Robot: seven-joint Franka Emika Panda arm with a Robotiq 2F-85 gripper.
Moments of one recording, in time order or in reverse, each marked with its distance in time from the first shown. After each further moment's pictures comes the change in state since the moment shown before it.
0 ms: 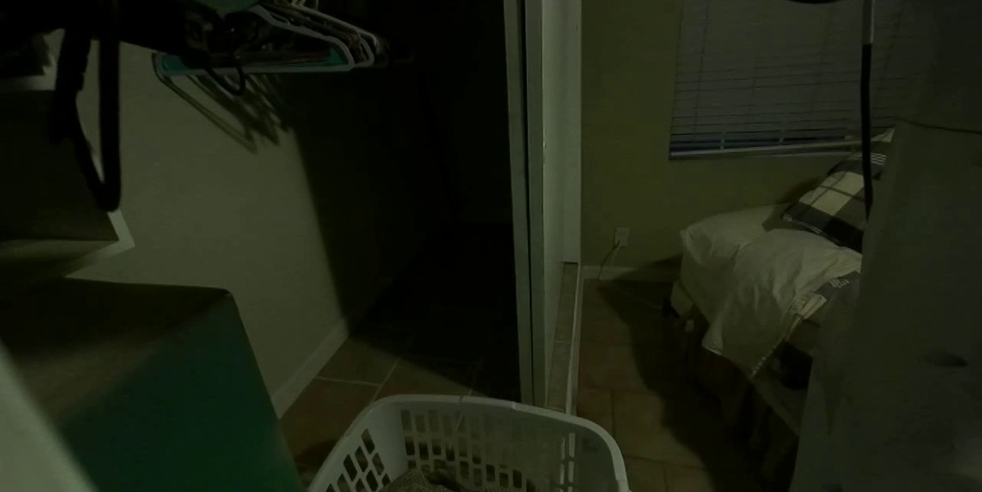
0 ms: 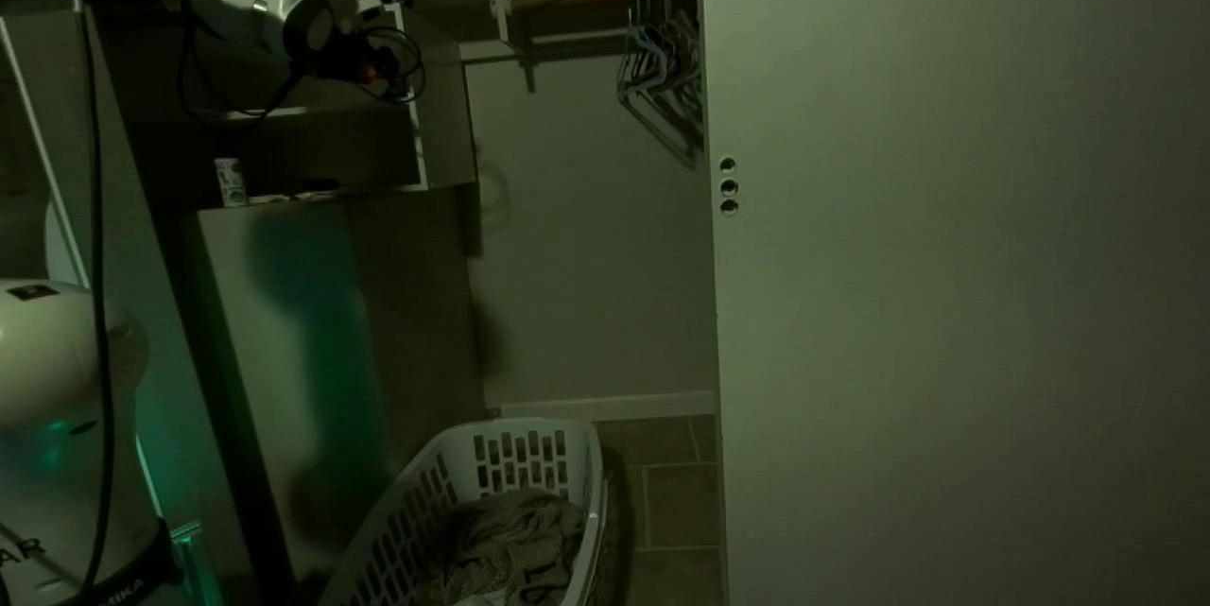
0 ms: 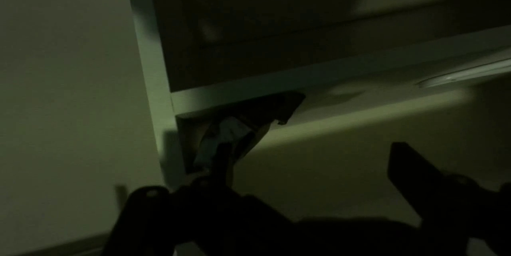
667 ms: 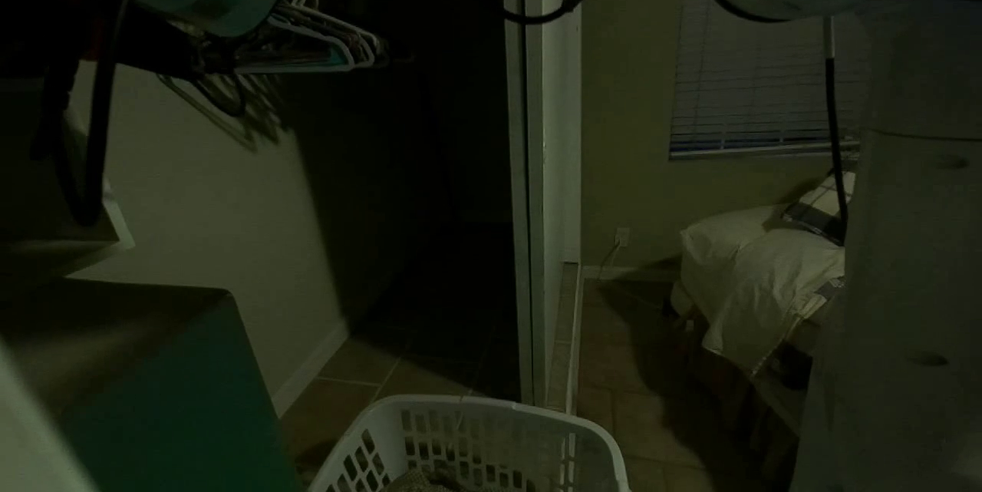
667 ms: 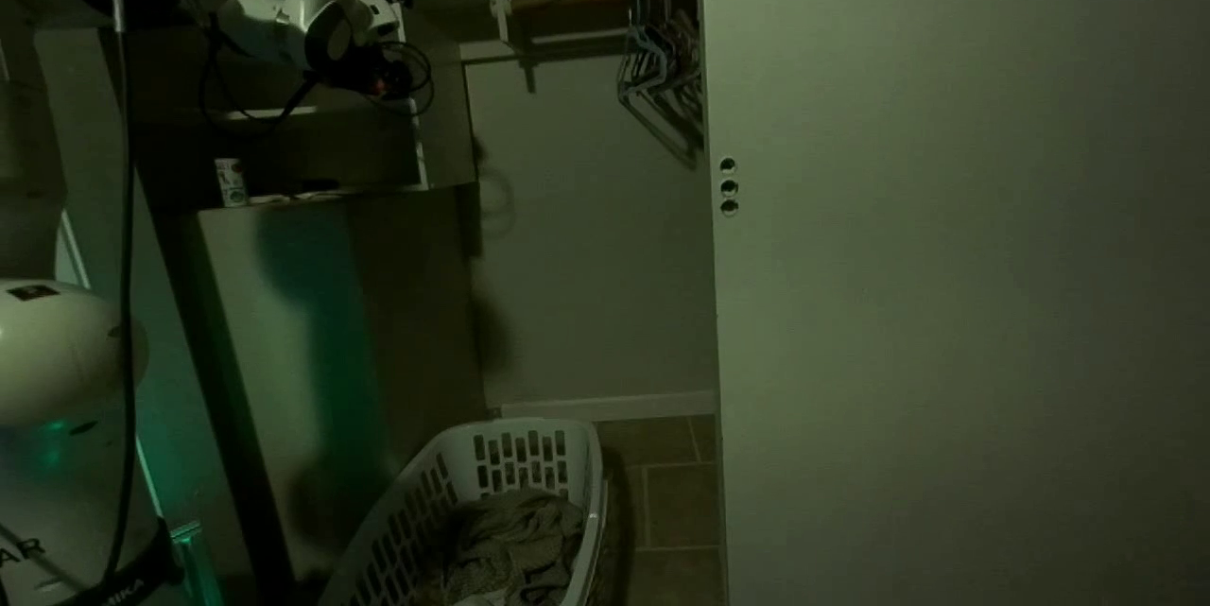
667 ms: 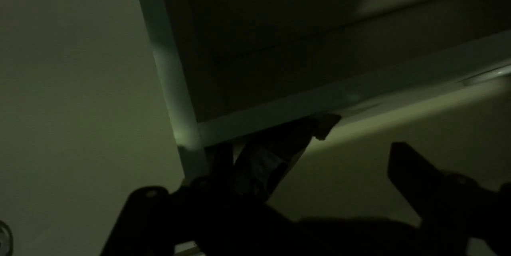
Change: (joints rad) arm -0.001 0.077 -0.009 0.055 -0.073 0.000 0.134
